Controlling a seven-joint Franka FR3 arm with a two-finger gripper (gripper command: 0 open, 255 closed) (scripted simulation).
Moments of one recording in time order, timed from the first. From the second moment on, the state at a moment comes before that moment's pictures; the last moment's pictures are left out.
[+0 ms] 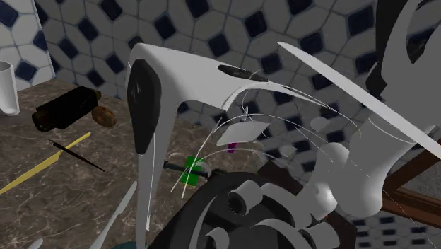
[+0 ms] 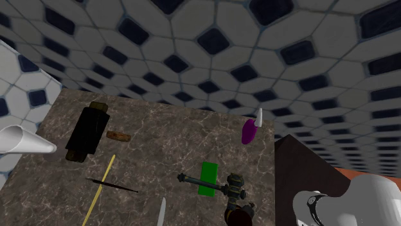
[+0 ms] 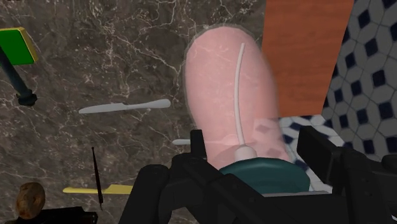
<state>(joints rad) 0.62 0.03 0.79 -1.63 -0.21 1.78 0.91</state>
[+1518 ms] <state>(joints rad) 0.61 0.05 0.78 -1.92 -0.25 2.08 0.97</state>
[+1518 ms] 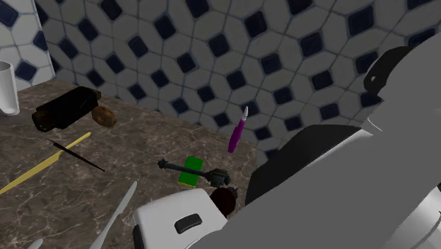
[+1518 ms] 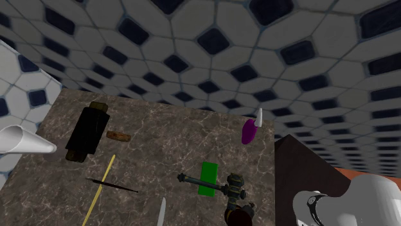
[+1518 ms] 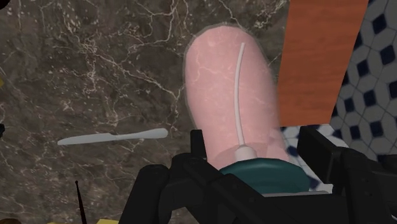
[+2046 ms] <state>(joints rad) 0.62 0.09 0.78 -2.00 -0.30 2.18 1.02</state>
